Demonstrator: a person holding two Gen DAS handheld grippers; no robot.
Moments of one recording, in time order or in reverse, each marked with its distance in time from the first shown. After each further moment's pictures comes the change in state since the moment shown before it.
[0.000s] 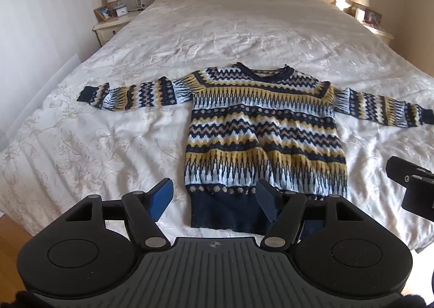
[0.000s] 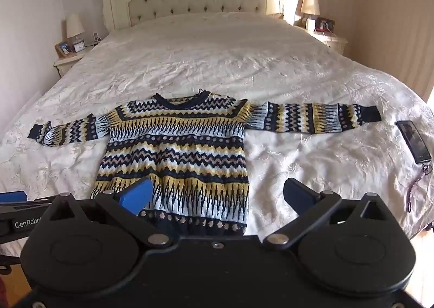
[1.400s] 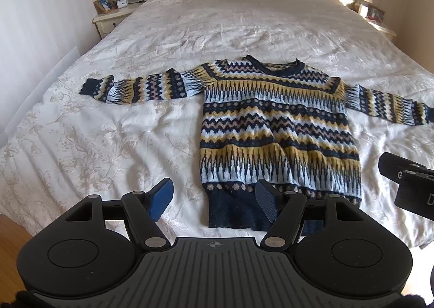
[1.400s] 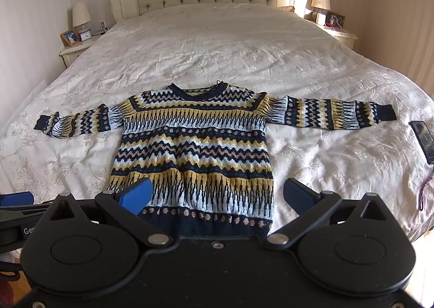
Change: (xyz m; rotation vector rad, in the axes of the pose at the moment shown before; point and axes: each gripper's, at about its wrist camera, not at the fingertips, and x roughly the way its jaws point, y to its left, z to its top) left arm 0.019 0.035 0.002 0.002 0.035 -0.016; right arm 0.013 0.048 0.003 -0.022 0.044 0.010
